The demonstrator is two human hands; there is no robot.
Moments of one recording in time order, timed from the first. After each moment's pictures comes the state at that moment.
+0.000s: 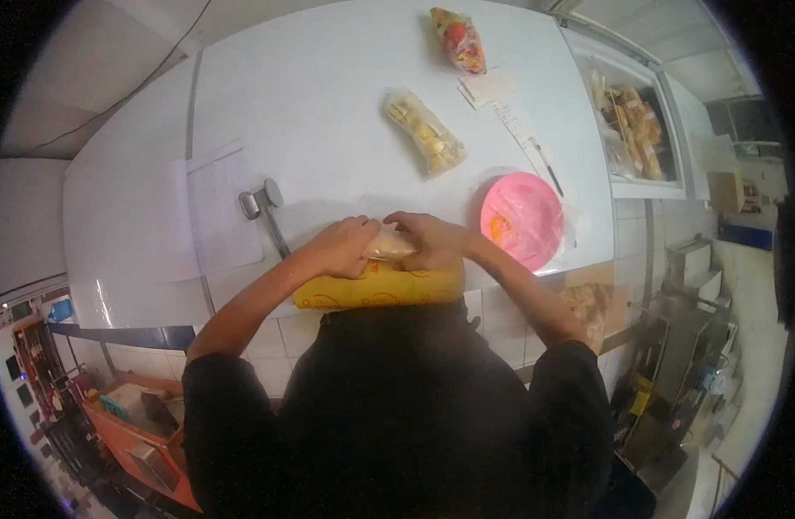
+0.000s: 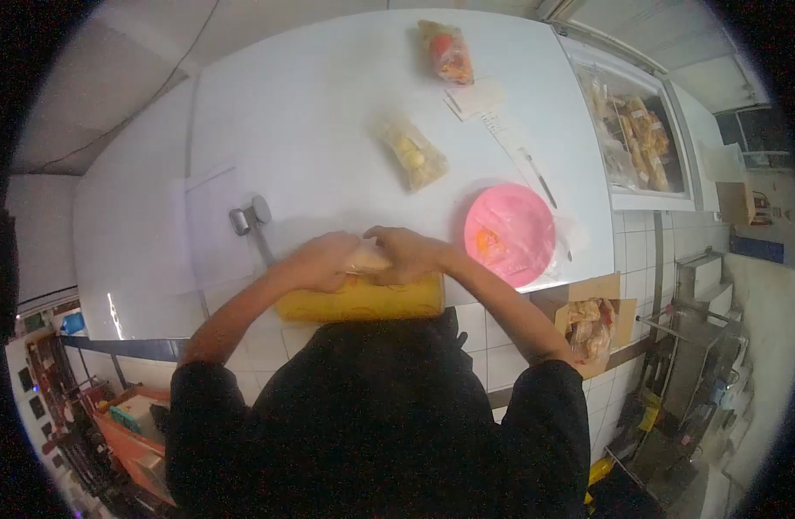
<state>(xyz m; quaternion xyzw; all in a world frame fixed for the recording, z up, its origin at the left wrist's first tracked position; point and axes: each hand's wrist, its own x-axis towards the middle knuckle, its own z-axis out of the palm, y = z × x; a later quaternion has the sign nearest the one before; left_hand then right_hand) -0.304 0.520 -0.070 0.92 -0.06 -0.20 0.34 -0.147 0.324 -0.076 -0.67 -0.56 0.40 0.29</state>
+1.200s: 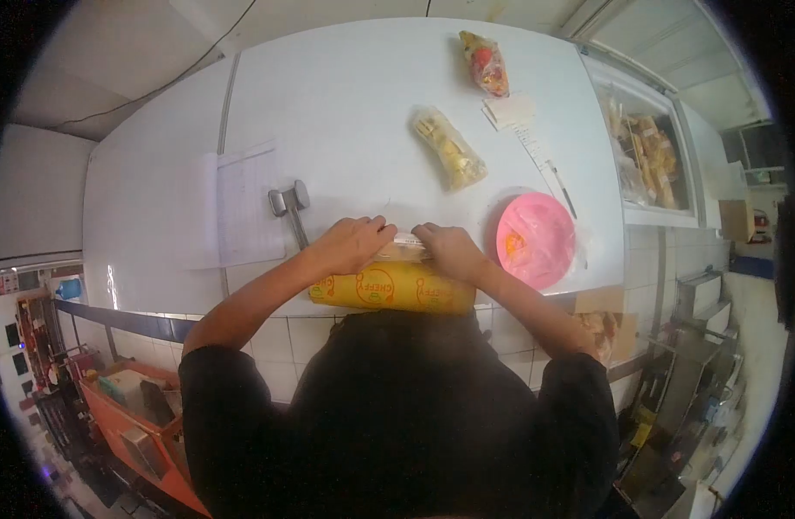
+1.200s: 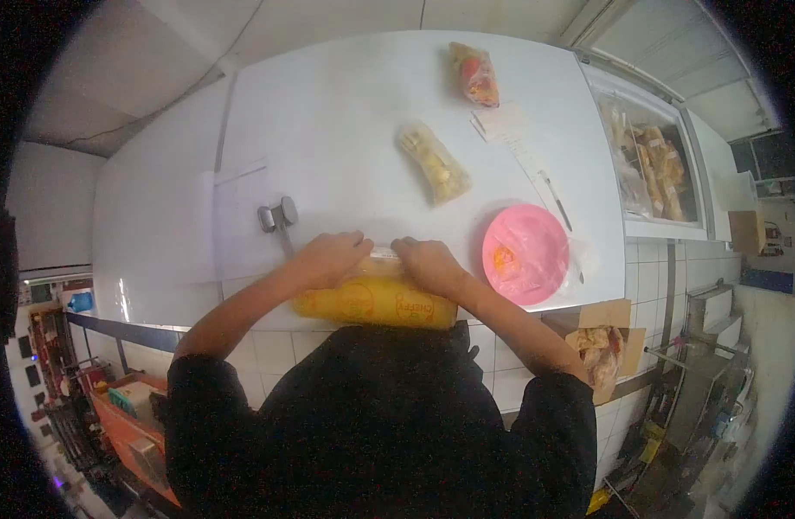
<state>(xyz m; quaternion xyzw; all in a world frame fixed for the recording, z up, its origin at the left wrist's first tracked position) -0.314 0.534 -0.035 0.96 -0.10 -0.16 0.20 -0.165 0.316 -0.080 -0.74 -0.60 0.24 0.20</state>
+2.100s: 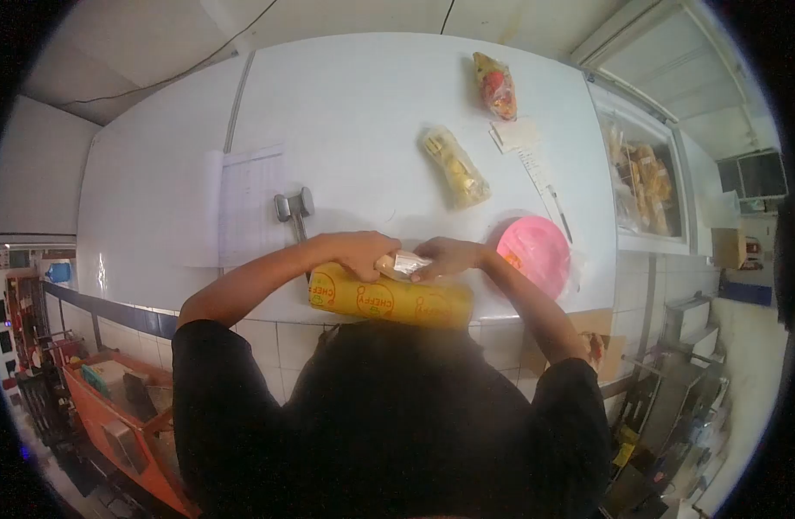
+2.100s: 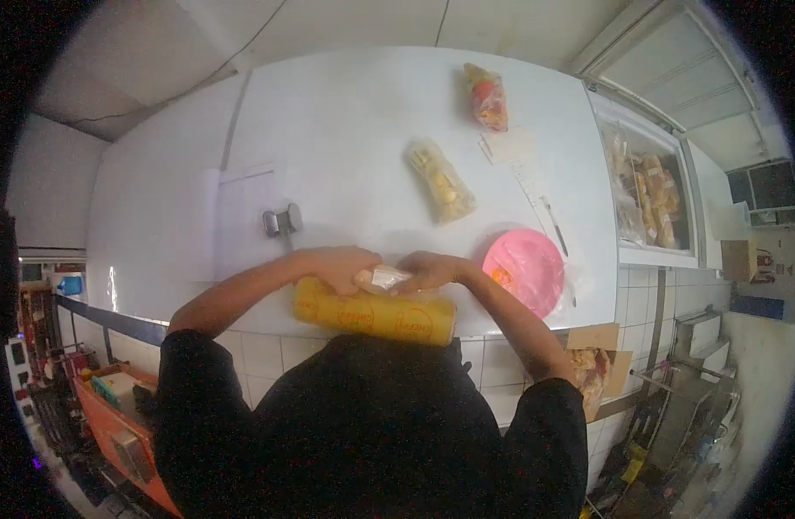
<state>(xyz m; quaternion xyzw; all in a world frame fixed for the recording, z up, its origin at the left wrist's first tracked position) -0.289 0.558 -0.079 0.88 -0.15 -0.30 0.35 -0.123 0.351 -0.082 -0.60 -0.49 0.62 0.17</state>
